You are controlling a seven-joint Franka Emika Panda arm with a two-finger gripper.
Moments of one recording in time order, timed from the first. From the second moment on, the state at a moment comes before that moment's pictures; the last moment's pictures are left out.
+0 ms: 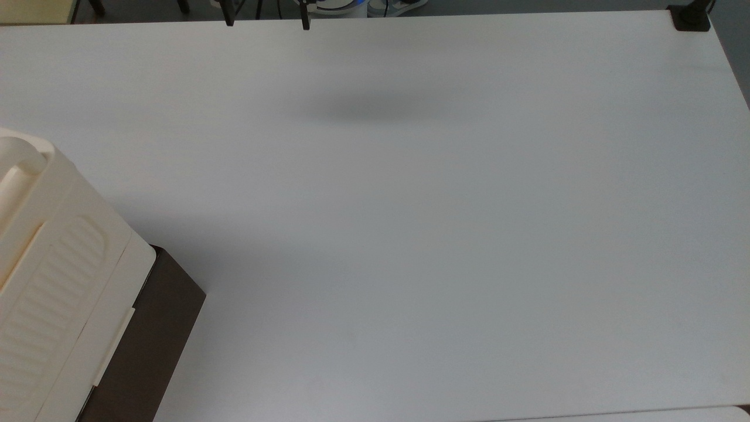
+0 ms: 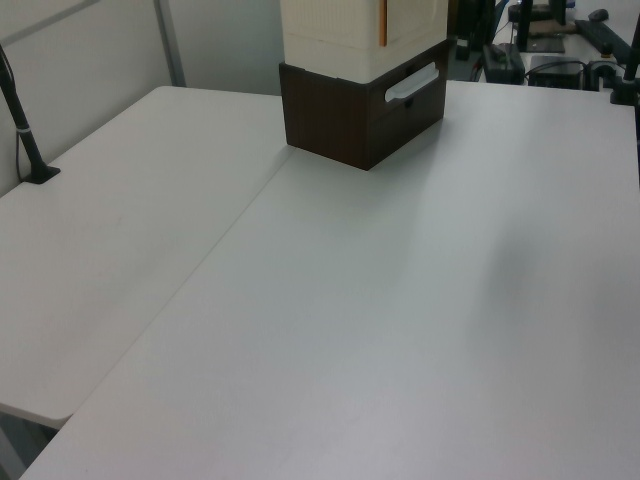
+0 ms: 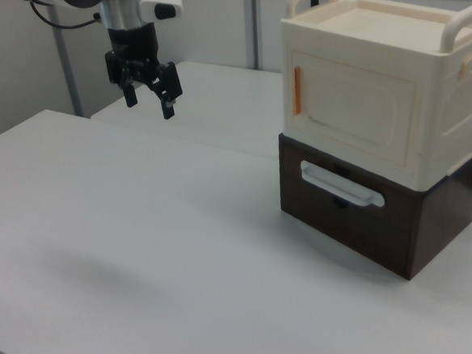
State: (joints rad) arm 0.05 0.03 -0.09 -1.52 0.02 1.64 0.01
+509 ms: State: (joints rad) arm 0.01 0.04 -0.09 -1.52 0.00 1.68 -0.10
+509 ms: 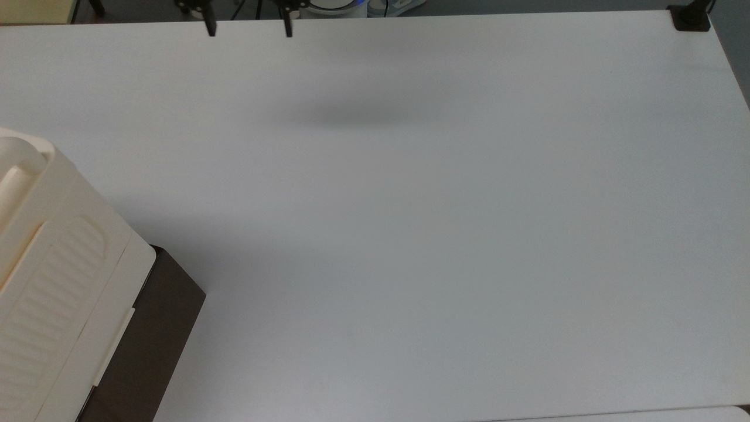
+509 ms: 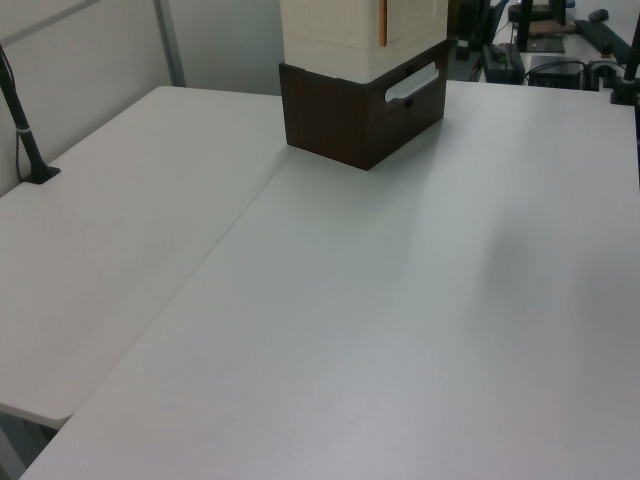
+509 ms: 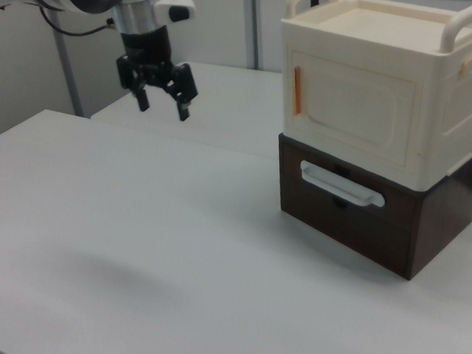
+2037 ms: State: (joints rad) arm -0.12 0.16 -0.09 -1.52 0.00 2.30 -0.01
